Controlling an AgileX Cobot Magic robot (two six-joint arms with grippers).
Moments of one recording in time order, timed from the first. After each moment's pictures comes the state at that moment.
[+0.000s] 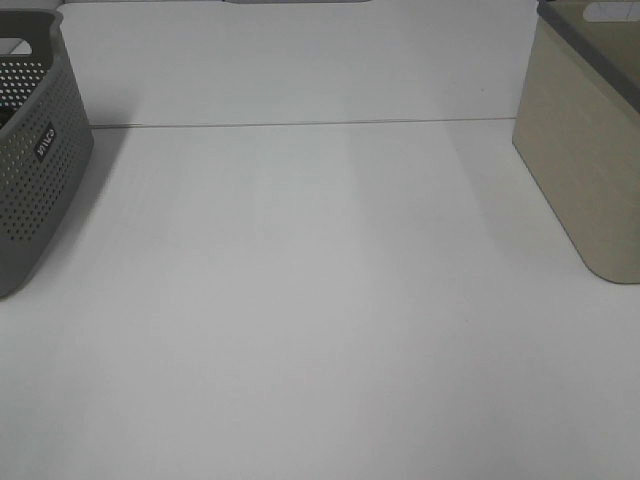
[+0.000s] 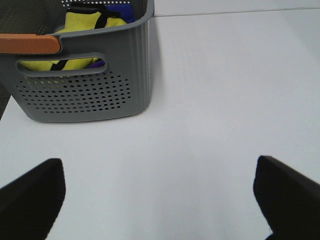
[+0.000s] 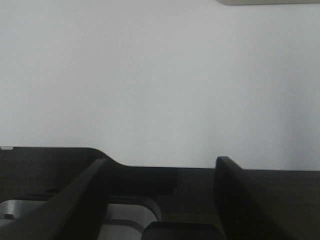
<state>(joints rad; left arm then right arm) 0.02 0.00 -0.50 -0.06 1.05 0.04 0.10 0.59 -0.72 0.09 1.22 0.02</state>
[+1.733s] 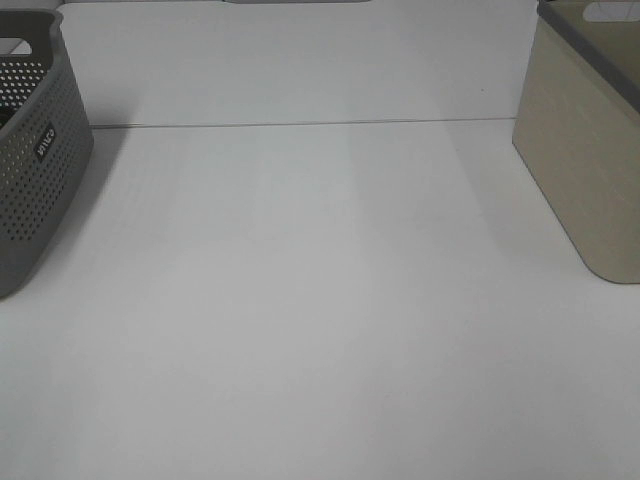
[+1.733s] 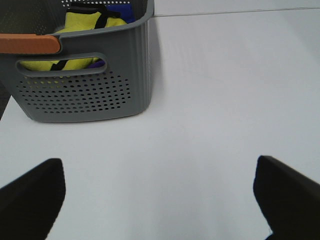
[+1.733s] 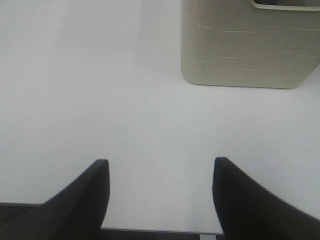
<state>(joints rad) 0.02 0.00 -0.50 -0.06 1.05 0.04 0.10 0.12 -0.51 0.01 1.07 -0.04</state>
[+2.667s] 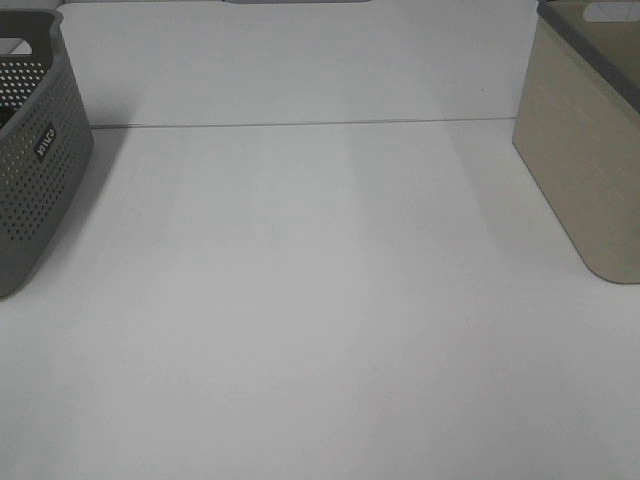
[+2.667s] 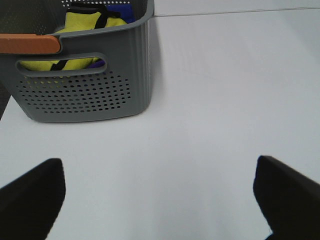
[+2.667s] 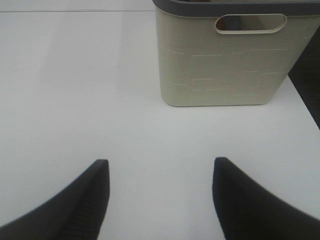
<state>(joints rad) 0.02 0.00 -0.50 -0.06 1.05 0.04 0.01 -0.01 -0.51 0.01 1.06 -0.04</state>
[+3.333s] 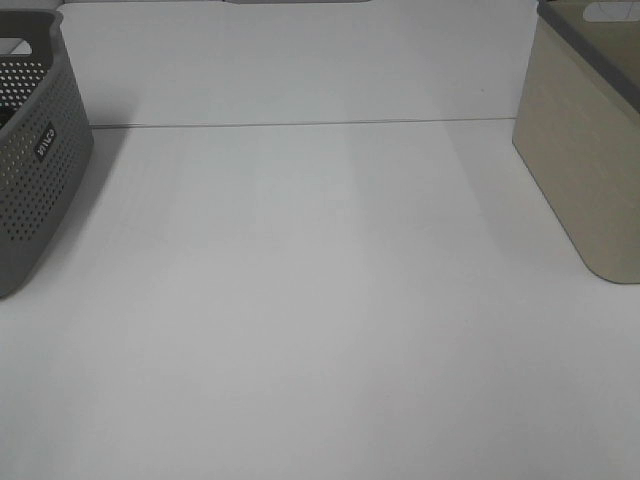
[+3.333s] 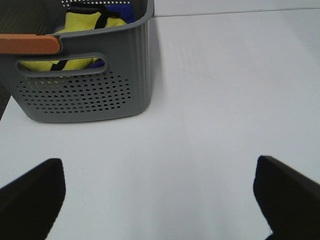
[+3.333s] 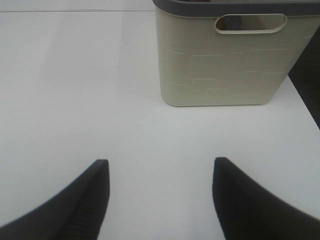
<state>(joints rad) 0.02 0.00 -0.50 -0.06 1.05 0.04 0.01 -0.01 -0.51 0.01 1.06 -0.04</state>
